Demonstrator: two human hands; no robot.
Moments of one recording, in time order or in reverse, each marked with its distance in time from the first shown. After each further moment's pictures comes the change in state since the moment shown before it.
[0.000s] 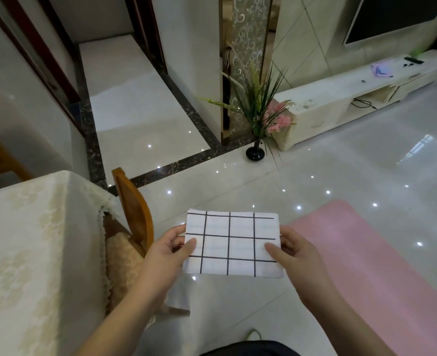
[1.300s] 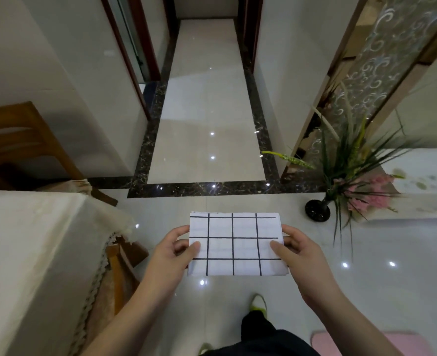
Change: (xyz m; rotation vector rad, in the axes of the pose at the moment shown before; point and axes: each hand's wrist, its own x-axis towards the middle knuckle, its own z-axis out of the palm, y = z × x) left_hand 0.337 0.128 -0.030 -0.158 0.402 -0.090; right_hand 0.454 -0.123 0.109 -0.192 -0.359 0.047
